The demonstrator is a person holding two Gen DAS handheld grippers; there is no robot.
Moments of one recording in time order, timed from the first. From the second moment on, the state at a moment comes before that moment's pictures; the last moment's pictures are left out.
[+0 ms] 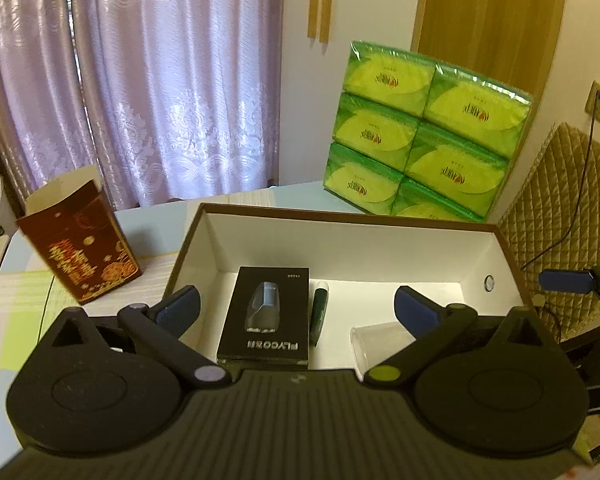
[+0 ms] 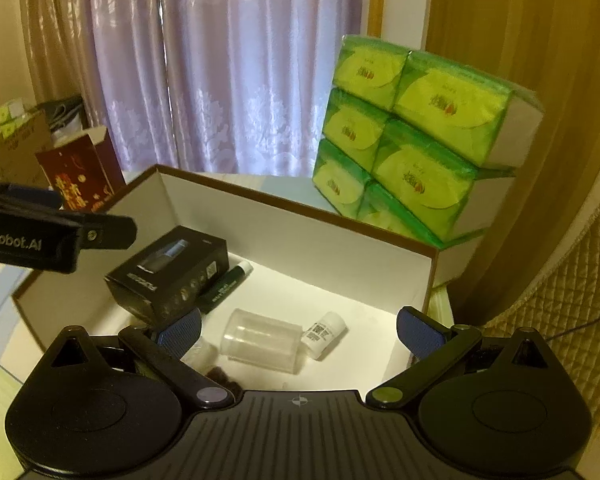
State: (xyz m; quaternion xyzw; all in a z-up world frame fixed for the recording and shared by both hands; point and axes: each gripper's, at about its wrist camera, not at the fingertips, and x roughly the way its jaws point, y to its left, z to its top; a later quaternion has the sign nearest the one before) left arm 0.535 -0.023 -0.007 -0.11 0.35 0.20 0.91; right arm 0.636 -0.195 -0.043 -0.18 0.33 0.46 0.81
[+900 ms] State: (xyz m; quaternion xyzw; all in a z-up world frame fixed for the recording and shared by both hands) left arm 0.363 -0.076 0.033 -0.14 0.30 0.20 0.92; right arm 0.521 -0.289 0.000 -0.06 0.32 0.46 0.83
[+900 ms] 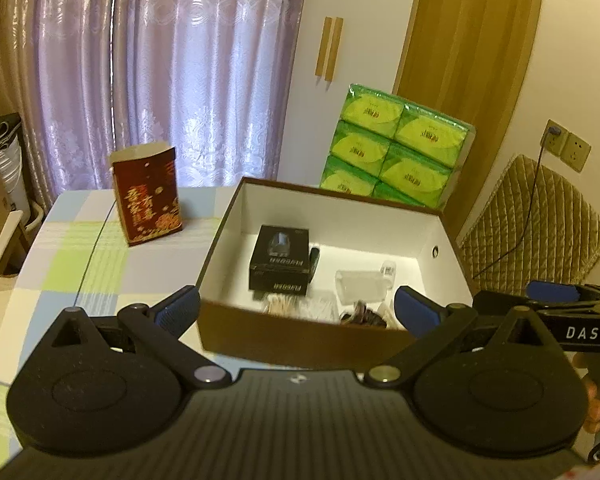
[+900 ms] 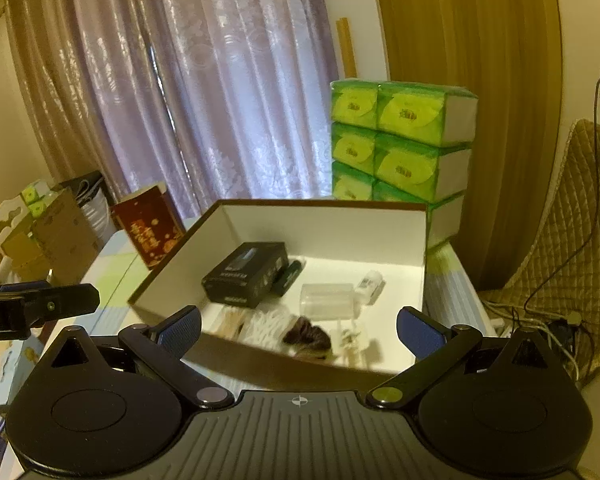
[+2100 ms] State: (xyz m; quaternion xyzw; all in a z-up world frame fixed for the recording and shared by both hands) left arm 0.305 -0.086 -0.036 -0.11 0.42 0.22 0.87; right arm 0.446 -0.302 -0.070 -0.14 0.41 0.43 0.79
